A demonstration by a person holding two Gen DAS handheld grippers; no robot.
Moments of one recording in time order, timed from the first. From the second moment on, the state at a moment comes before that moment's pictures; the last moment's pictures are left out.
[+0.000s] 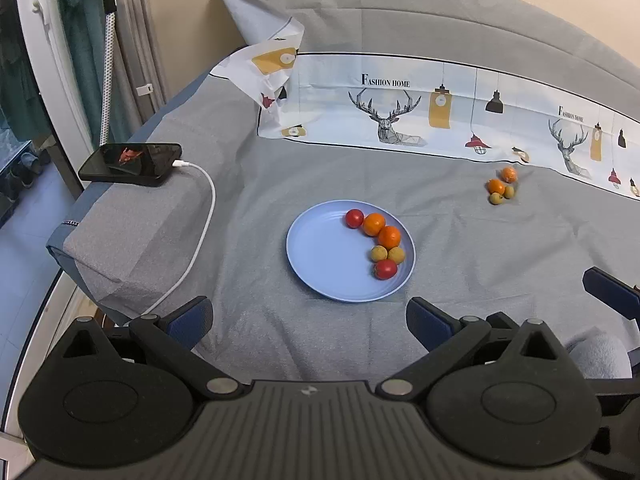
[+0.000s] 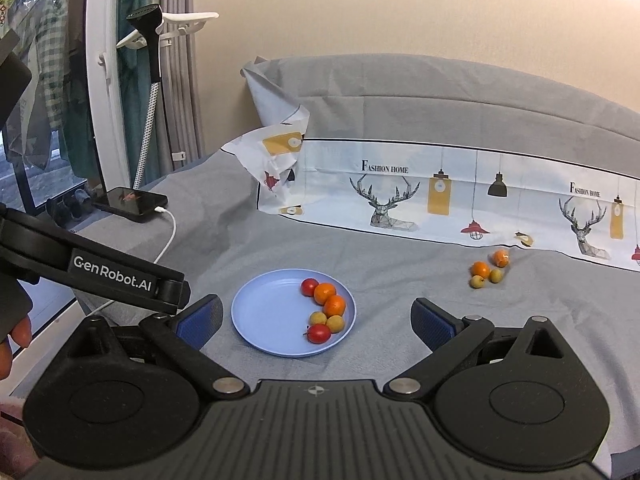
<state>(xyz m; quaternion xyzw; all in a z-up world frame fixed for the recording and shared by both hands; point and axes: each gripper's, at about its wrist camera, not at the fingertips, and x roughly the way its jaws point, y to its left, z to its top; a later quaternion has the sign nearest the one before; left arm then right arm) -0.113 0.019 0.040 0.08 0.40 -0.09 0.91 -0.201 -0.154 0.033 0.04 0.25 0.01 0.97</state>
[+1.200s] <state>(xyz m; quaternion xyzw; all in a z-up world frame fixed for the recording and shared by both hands) -0.061 -0.038 -0.002 0.14 0.45 -0.12 0.87 -0.160 -0.194 -0.014 0.09 0.32 -0.03 0.94</state>
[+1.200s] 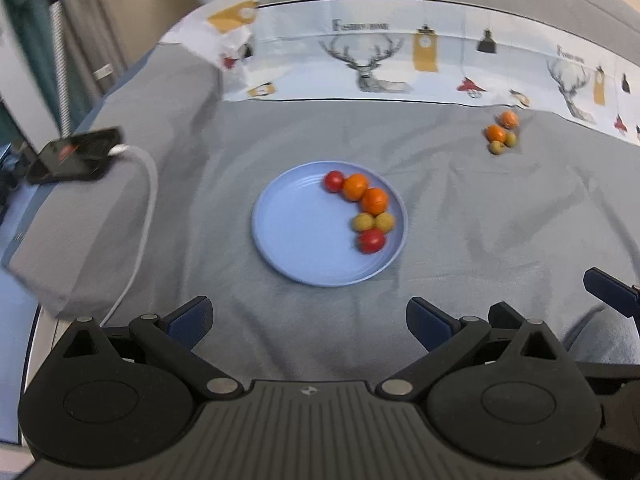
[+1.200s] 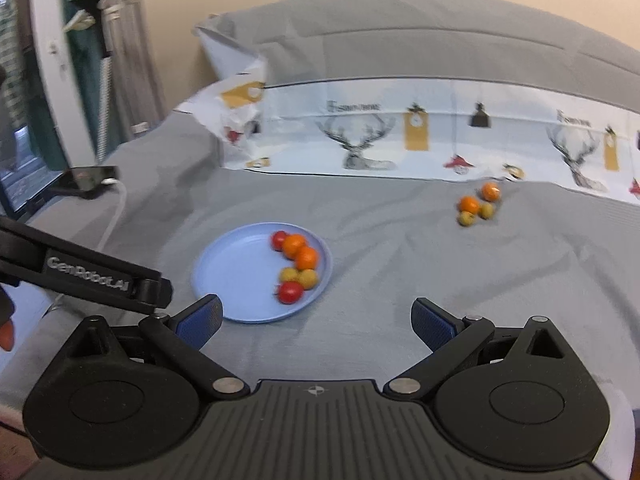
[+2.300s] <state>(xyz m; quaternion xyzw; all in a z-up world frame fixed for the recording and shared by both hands) 0.237 -0.434 -0.167 0.21 0.52 -0.29 0.78 0.109 -0.476 -0.211 0.00 0.32 -0.19 0.93</state>
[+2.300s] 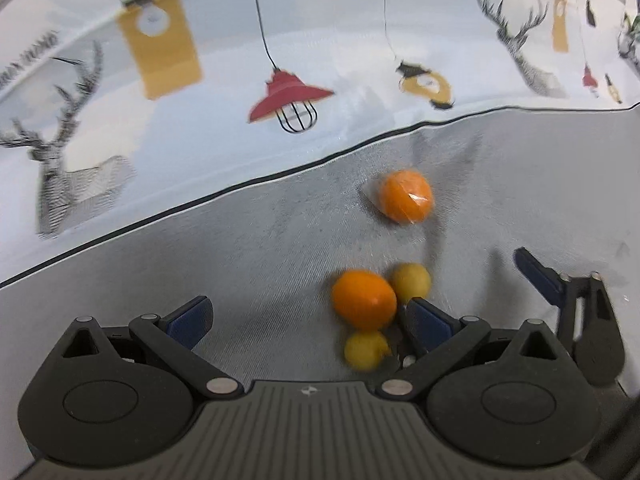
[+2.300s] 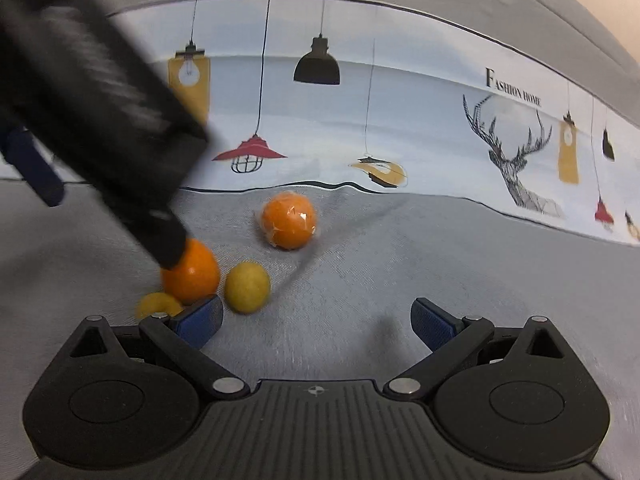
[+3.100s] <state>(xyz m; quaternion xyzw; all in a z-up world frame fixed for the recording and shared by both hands) 0.268 -0.425 -0.193 0.26 0.54 -0.29 0.74 0.118 -0.477 -0.213 -0.03 0.31 -0.16 0.94</state>
